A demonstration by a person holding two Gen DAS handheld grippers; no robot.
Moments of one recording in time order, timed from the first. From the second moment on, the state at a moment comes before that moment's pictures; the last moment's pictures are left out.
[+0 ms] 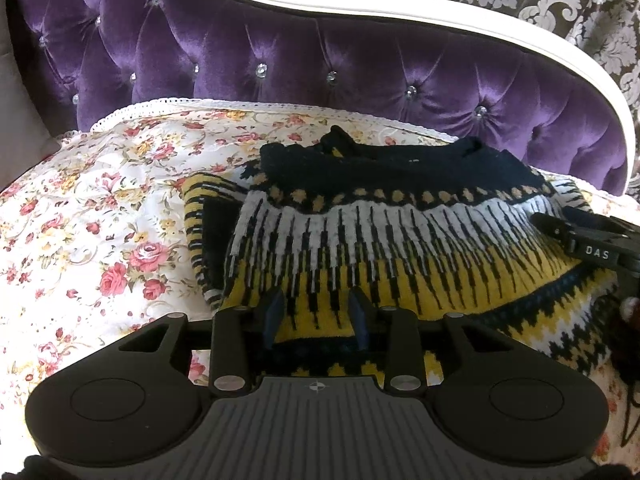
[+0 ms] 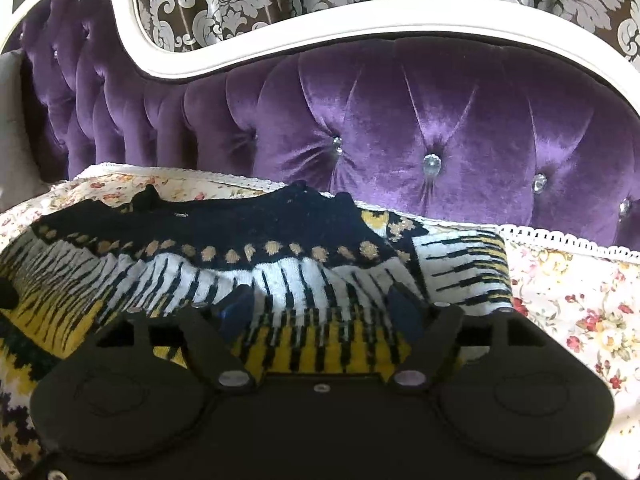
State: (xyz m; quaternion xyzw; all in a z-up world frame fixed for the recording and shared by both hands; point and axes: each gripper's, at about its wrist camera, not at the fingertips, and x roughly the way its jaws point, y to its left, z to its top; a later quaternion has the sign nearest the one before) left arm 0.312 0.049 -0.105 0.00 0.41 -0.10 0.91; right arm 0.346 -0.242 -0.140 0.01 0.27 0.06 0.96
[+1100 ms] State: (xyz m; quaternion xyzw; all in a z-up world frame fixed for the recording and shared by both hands) left arm 0.308 0.053 -0.105 0.00 0.40 -0.11 0.91; right arm 0.306 -0.144 -0.134 -0.15 0.34 0.22 0.90
